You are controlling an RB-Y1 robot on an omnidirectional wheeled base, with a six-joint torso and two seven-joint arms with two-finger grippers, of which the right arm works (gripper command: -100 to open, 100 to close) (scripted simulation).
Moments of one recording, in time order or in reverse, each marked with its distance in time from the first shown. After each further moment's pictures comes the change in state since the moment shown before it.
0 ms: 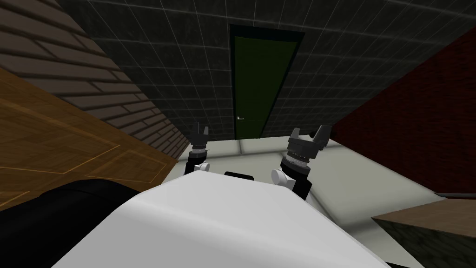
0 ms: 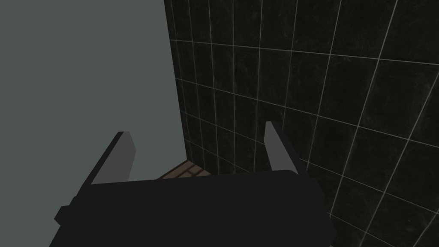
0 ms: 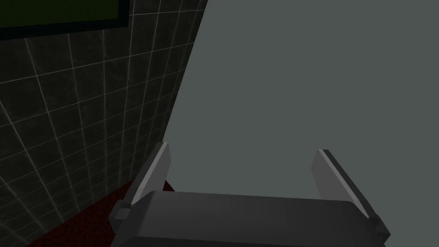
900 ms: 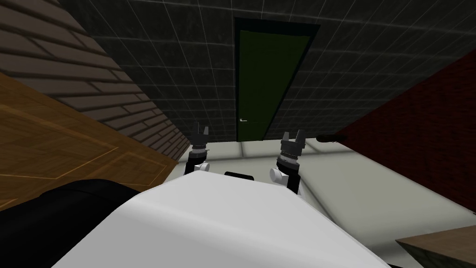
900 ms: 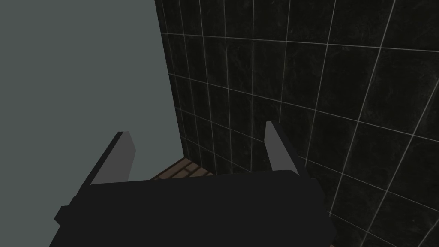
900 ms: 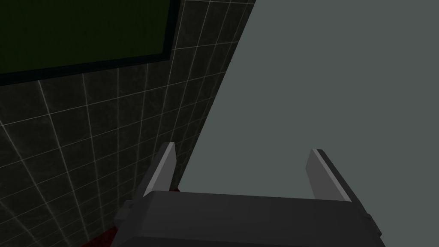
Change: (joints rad) arm -0.059 -0.047 -0.024 0.181 0.031 -0.027 -0.049
